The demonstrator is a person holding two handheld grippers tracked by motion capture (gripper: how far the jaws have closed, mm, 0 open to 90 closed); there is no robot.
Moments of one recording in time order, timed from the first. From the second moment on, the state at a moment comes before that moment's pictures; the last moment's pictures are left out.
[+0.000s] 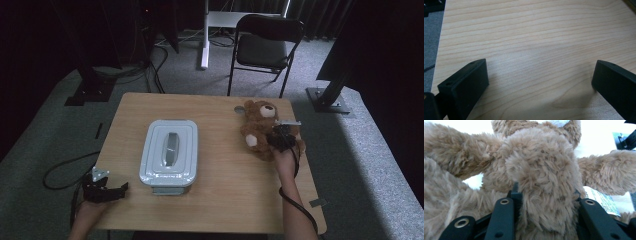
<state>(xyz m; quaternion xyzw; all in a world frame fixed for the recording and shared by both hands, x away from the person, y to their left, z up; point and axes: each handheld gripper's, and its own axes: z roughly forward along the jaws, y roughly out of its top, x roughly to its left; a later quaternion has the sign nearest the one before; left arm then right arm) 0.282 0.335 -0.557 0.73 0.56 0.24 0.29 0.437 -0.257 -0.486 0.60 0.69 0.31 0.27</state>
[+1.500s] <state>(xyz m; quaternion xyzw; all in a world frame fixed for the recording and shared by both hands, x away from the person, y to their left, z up) 0.284 0.334 -0.556 0.74 0.56 0.24 0.30 0.462 -0.262 -0.436 0.60 0.68 0.36 0.23</state>
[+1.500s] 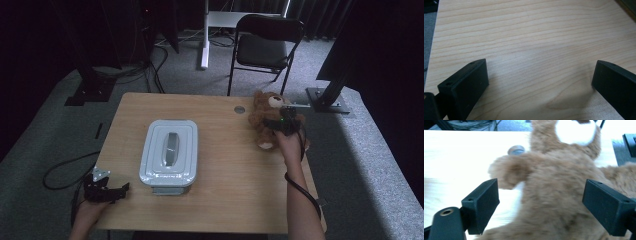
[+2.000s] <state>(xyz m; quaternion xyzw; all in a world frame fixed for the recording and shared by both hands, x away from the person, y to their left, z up) 0.296 0.333 -0.546 0.73 0.56 0.24 0.31 0.445 -0.196 -0.442 0.52 0.73 0.39 0.22</state>
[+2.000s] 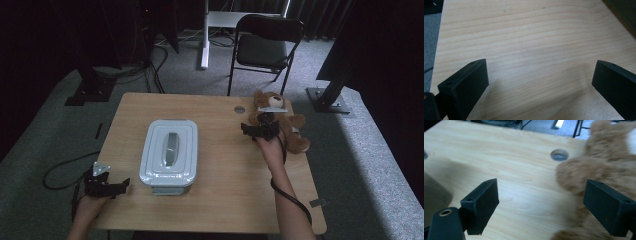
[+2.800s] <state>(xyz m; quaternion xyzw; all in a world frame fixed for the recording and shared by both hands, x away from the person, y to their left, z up) 0.338 0.295 -0.533 0.75 0.52 0.25 0.32 0.435 -0.107 -0.507 0.45 0.77 0.41 0.18</state>
